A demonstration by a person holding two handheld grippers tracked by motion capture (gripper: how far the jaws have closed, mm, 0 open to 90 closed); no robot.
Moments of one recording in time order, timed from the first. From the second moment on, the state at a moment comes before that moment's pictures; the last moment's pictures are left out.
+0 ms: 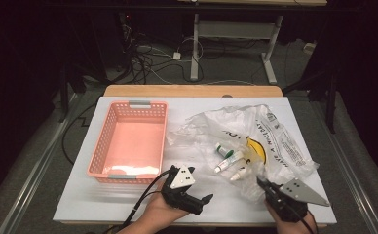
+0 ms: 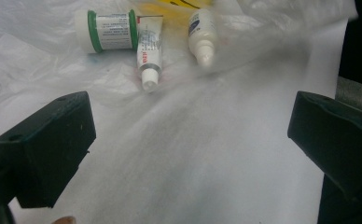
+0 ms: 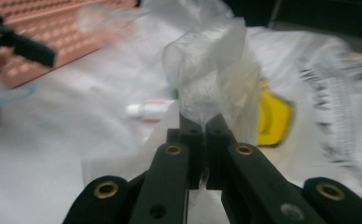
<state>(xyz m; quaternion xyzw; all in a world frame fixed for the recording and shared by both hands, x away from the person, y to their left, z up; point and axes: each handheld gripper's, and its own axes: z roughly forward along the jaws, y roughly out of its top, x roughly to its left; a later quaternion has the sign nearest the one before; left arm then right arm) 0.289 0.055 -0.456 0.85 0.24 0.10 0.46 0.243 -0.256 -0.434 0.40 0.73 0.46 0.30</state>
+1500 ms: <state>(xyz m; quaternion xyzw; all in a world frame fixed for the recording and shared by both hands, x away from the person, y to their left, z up) 0.343 0.010 -0.452 0.82 0.34 0.16 0.43 0.262 -0.327 -0.402 0.44 0.65 0.50 0.38</state>
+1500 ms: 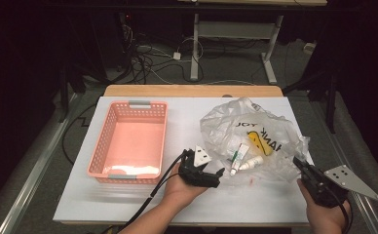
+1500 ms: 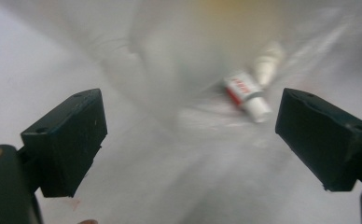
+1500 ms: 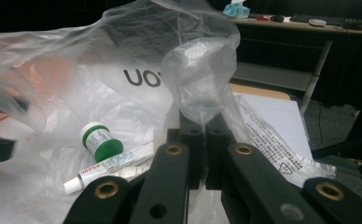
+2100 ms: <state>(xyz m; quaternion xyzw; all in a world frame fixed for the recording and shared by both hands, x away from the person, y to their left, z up) 0.336 0.013 -0.426 0.82 0.28 0.18 0.46 0.261 -0.322 -0.404 0.42 0.66 0.50 0.37</state>
